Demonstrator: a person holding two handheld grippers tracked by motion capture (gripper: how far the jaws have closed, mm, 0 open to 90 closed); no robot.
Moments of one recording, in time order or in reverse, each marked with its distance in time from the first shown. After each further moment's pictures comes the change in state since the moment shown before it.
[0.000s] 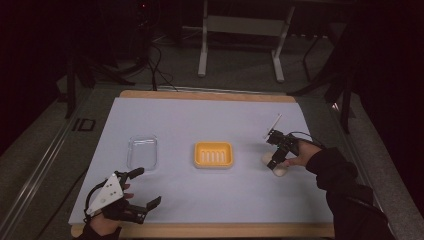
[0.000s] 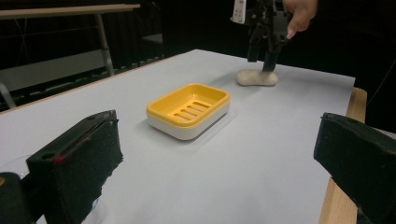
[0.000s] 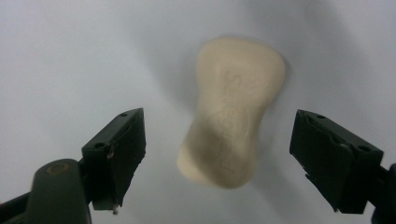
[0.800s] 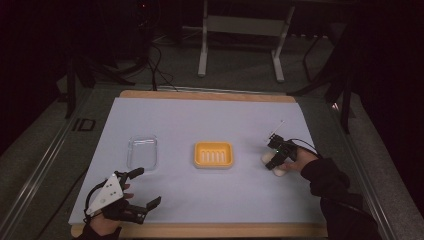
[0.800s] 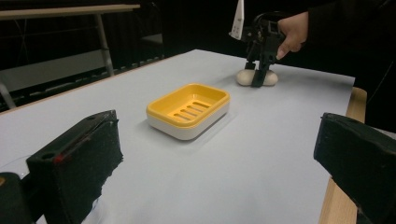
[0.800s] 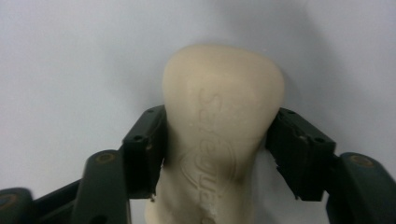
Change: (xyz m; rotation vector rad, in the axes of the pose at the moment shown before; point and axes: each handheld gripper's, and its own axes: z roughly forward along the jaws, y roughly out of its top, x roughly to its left) left arm 0.000 0.000 0.000 -0.002 -0.001 0.002; right arm -0.012 -0.011 0.035 -0.123 -0.001 0.037
